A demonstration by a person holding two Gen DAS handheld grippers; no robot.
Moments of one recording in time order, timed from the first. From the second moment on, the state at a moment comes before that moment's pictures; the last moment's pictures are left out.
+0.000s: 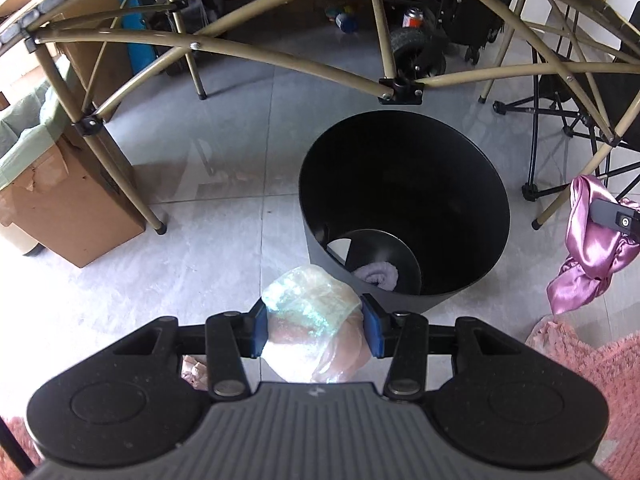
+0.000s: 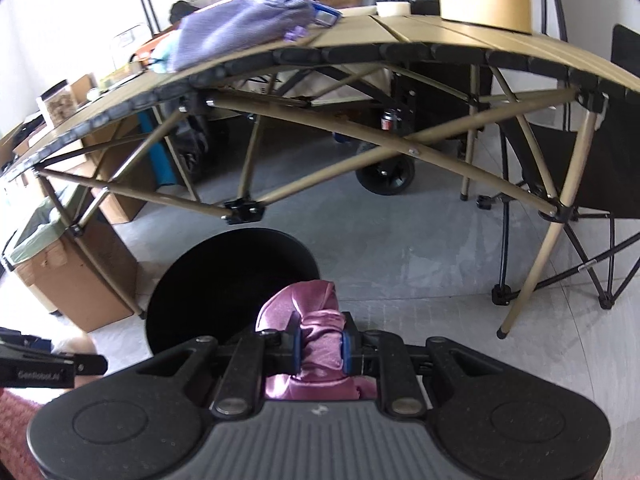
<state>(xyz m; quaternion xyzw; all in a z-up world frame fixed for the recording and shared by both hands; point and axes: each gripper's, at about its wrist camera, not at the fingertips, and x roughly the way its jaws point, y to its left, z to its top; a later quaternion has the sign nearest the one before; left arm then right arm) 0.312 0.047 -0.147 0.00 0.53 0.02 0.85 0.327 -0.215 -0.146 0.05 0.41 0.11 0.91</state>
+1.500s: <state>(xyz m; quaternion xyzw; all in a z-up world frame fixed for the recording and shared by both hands) 0.427 -0.040 -0.189 -0.01 0.61 0.00 0.79 0.378 -0.246 -0.181 0.08 0.43 0.05 0.90</state>
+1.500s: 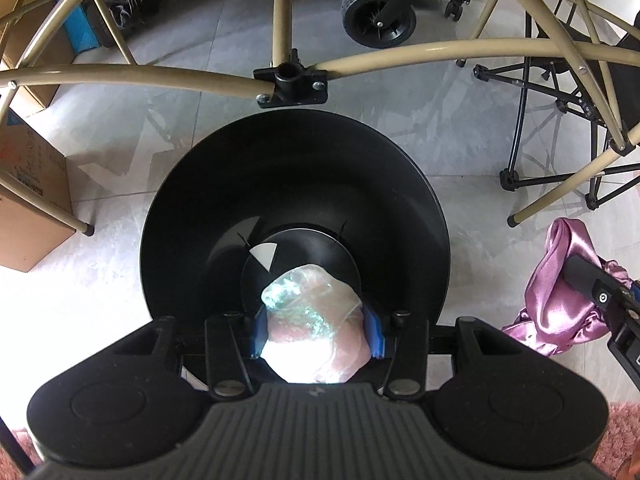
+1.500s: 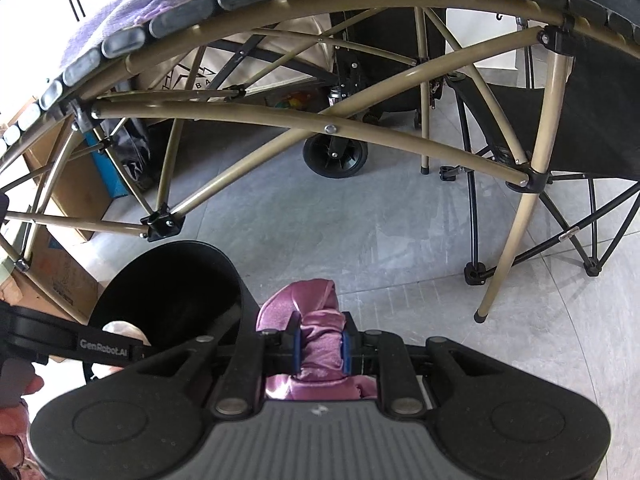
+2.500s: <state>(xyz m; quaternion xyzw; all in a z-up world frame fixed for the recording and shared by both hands) 0.426 -0.031 -0.185 -0.04 0.62 0.02 0.78 0.374 -0.247 -0.176 0.08 0.43 0.05 0.90</state>
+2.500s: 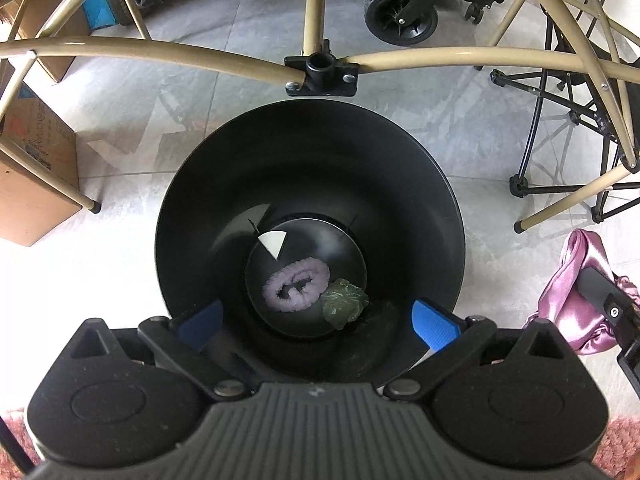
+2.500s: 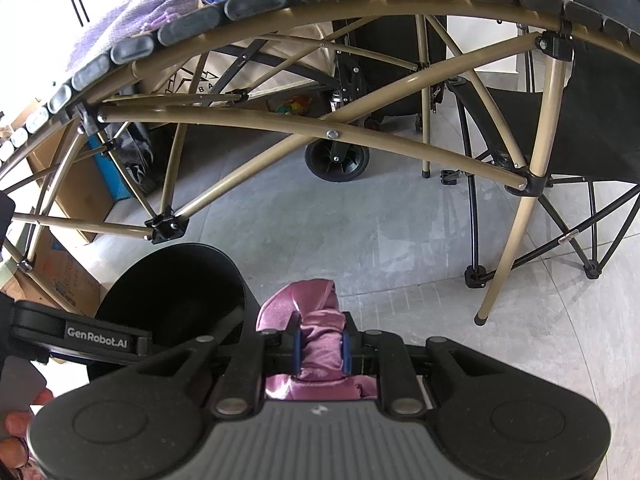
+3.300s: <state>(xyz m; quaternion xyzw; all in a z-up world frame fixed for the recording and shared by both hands) 0.391 0.040 -0.149 -0.06 0.57 0.04 0.82 0.368 -0.166 -0.121 0.05 0.37 0.13 0.92</state>
